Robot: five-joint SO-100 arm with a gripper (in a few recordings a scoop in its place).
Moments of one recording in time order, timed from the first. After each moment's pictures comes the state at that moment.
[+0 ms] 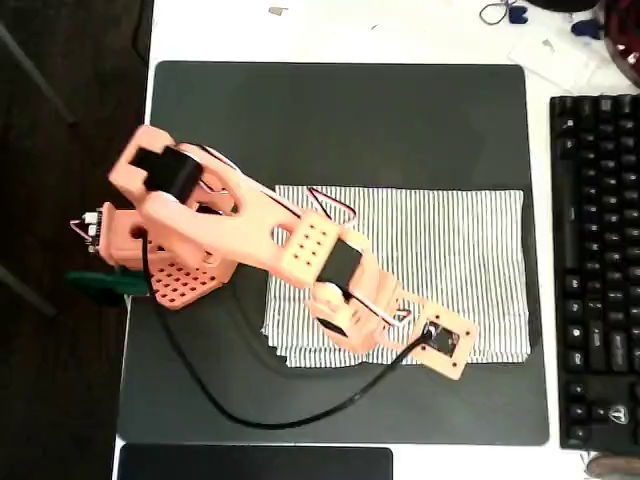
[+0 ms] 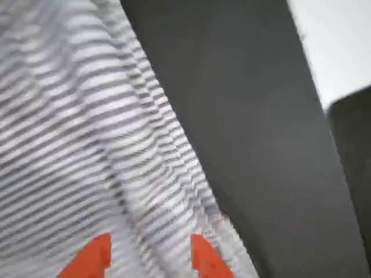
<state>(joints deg) 25.5 106.7 117.8 58.3 -91.1</state>
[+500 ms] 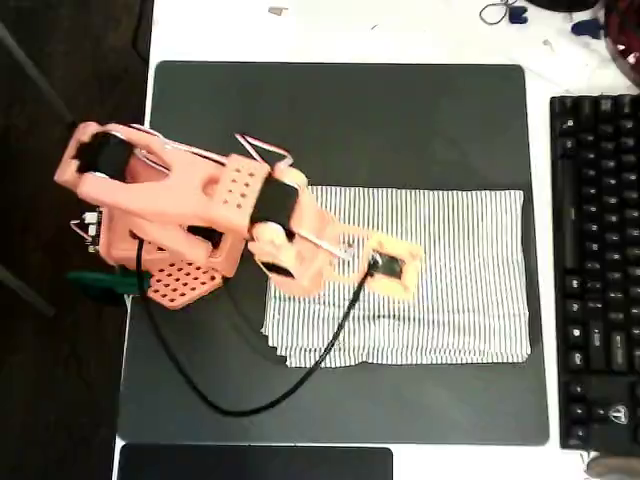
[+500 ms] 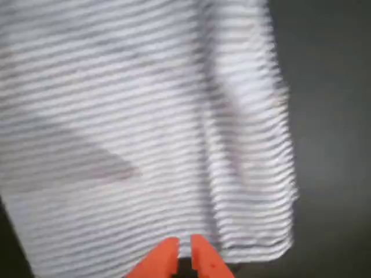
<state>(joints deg) 14.7 136.4 133.3 80.6 -92.6</state>
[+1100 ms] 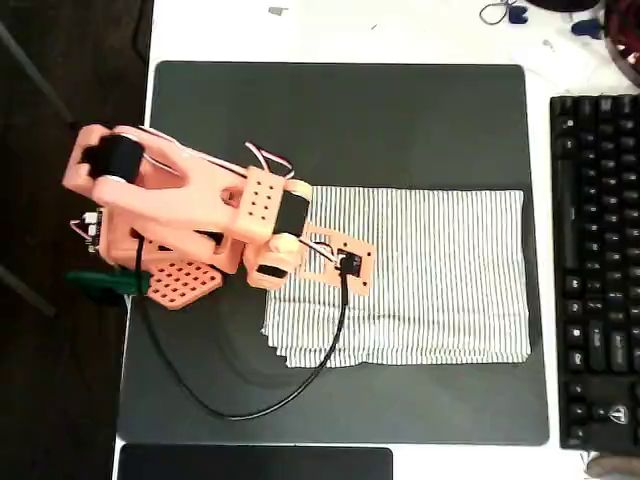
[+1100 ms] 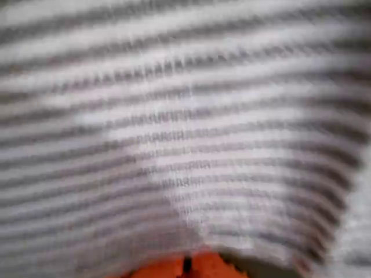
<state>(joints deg) 12.4 123.9 149.2 72.9 -93.6</state>
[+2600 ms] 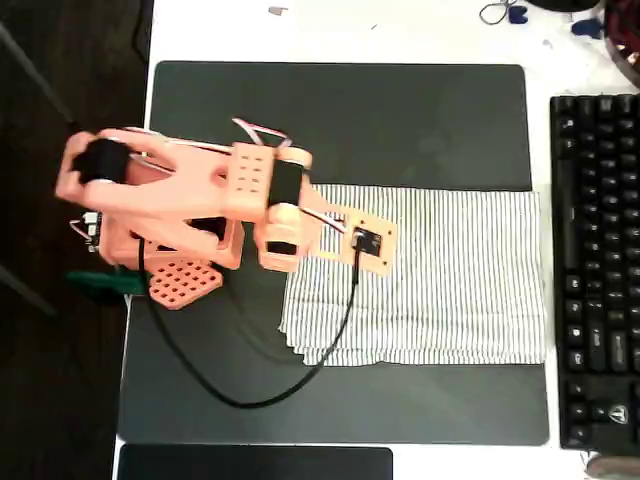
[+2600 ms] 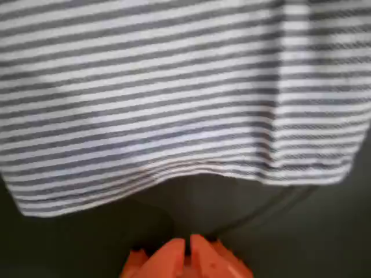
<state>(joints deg) 3.5 139.5 139.2 85.3 -86.8</state>
